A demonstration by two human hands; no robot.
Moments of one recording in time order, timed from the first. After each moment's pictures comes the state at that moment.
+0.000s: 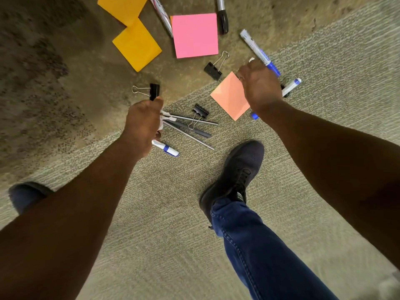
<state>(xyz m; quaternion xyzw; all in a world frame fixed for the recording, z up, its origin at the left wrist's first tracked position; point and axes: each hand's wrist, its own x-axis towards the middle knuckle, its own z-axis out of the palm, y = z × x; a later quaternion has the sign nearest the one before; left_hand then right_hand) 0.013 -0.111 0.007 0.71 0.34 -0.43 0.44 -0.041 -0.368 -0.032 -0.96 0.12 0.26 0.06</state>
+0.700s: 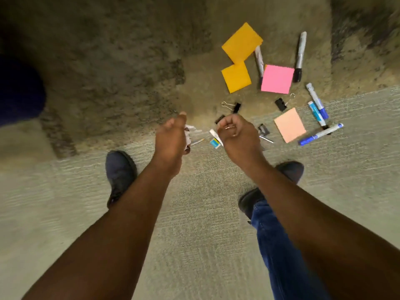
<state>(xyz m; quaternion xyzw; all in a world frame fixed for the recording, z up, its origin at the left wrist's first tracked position) 0.033 0.040 0.155 0.64 0.43 -0.31 0.57 -0.005 -0.104 0.155 -0.80 0.29 0.20 0.49</state>
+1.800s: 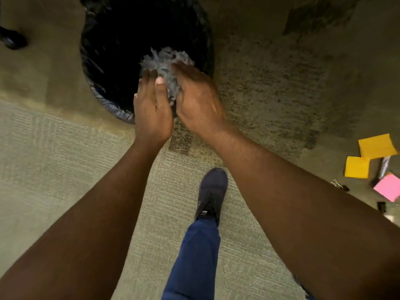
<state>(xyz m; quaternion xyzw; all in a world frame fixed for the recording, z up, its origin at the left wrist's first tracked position) 0.114 0.463 0.242 0.88 0.29 0.00 0.38 0.175 0.367 0.240 -0.89 -0.26 0.15 0.35</state>
